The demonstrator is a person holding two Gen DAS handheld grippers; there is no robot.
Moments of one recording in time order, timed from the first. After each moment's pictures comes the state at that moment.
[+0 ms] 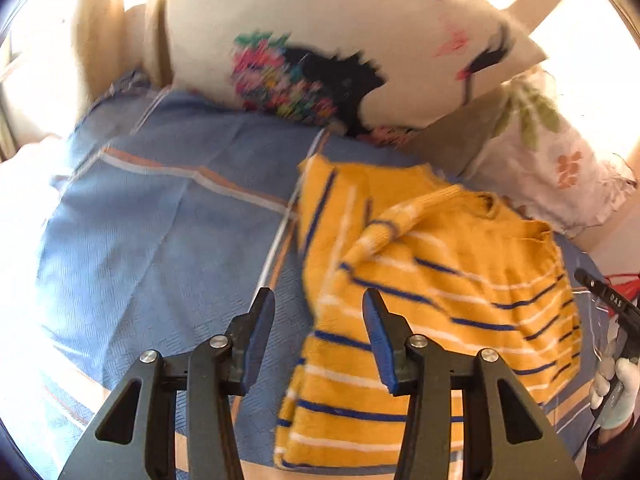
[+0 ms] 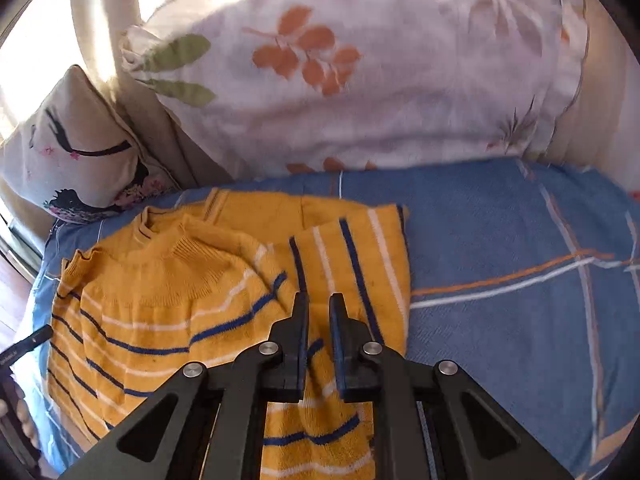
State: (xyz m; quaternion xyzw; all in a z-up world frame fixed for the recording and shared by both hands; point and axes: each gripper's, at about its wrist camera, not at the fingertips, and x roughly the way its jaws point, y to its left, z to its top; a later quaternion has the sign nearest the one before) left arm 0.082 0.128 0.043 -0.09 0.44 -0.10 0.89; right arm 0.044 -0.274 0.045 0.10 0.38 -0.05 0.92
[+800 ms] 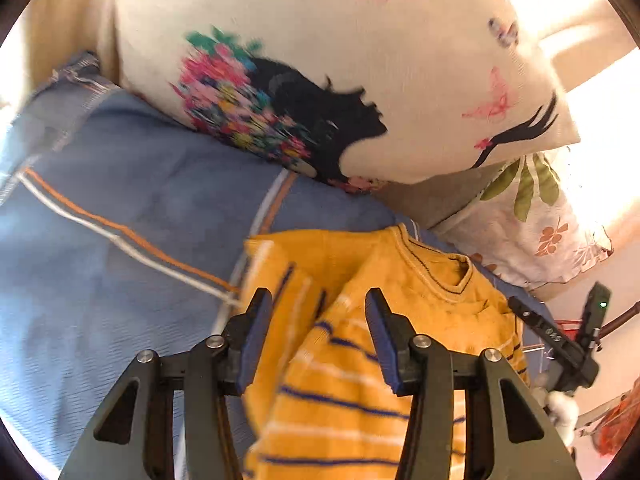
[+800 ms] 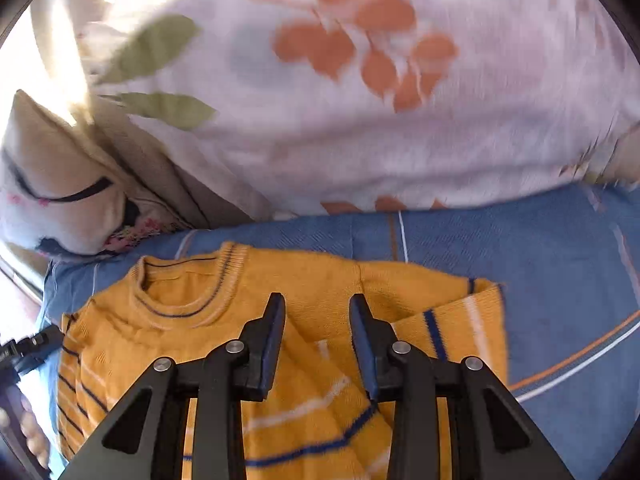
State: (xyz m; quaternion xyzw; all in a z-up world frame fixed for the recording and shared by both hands) left arm 0.158 0.147 0.045 -0.19 0.45 -0.14 0.86; right arm 0.124 -0.265 0.031 0.13 0.39 -0.03 0.91
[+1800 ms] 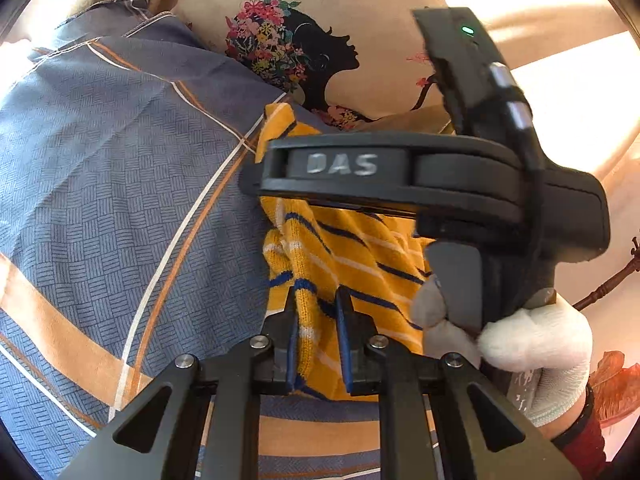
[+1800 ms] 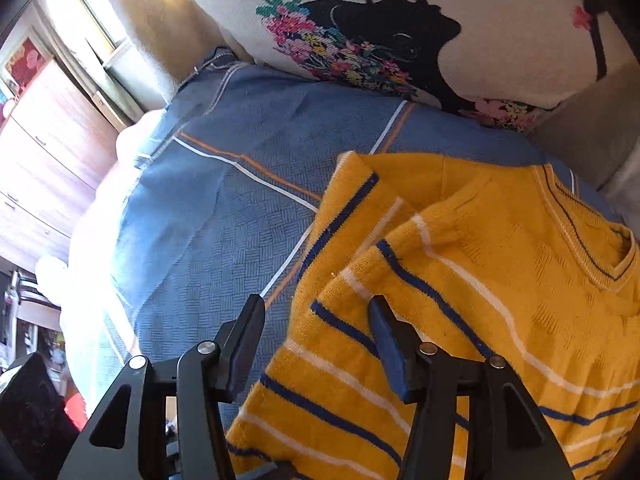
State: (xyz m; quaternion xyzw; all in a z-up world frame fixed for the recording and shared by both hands) left arm 0.041 0.145 0.009 -0.27 0.43 -0.20 0.84; right arm 0.154 0.051 0.017 -0.03 0.54 0.19 0.82
